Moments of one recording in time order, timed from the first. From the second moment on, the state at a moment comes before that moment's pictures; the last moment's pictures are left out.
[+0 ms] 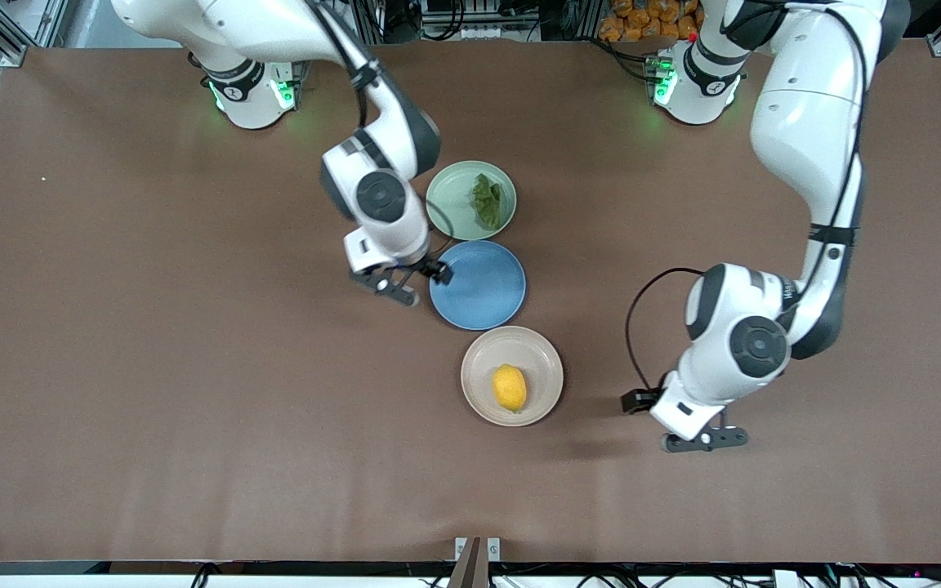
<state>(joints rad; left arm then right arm) -0.19 0.78 -0.08 -1.31 0.04 2.17 -0.33 0.70 0.50 -0.10 -1.79 0.15 2.23 0.97</state>
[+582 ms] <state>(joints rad) -0.05 0.62 -0.08 -1.52 0.04 2.15 -0.21 0.31 0.50 -0.10 -1.79 0.15 2.20 0.48</state>
